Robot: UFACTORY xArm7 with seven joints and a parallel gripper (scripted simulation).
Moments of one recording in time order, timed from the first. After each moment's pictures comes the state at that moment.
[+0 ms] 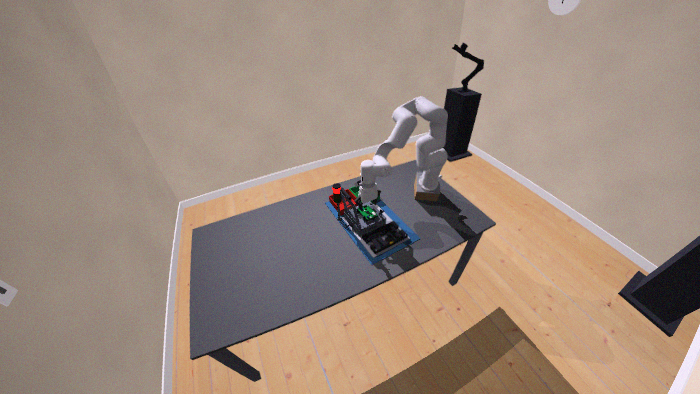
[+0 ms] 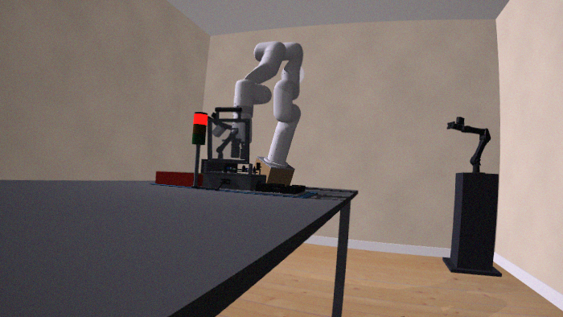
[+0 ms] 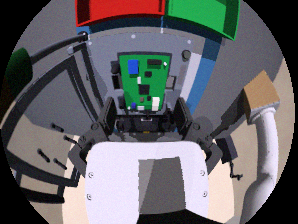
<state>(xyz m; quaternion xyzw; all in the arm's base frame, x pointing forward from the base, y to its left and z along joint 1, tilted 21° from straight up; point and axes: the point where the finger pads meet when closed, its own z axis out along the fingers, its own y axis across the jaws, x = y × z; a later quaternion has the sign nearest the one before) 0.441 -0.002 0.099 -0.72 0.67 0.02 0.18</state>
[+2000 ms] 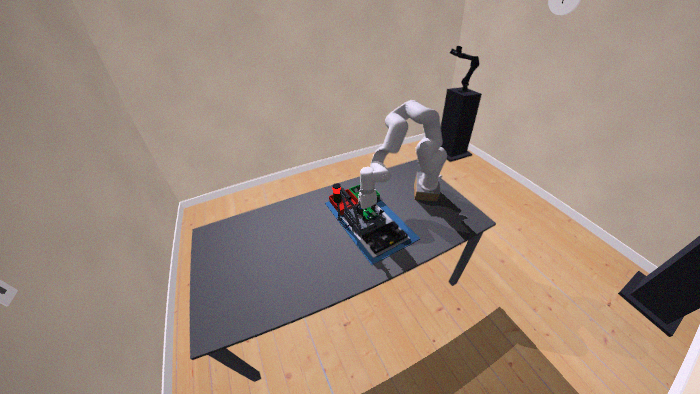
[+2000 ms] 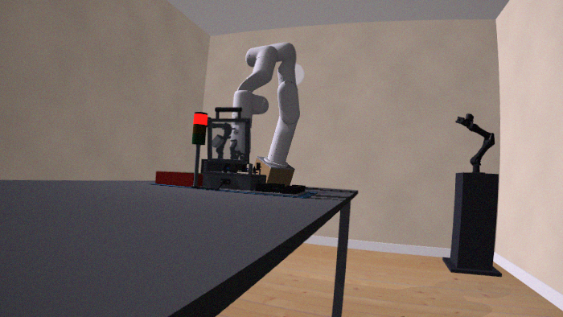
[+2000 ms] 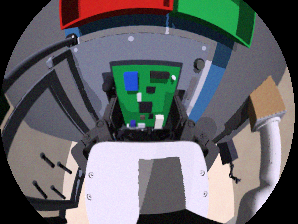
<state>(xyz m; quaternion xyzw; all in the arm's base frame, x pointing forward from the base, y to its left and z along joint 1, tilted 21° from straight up) 0.452 0.010 0.060 -0.72 0.67 0.03 0.18</state>
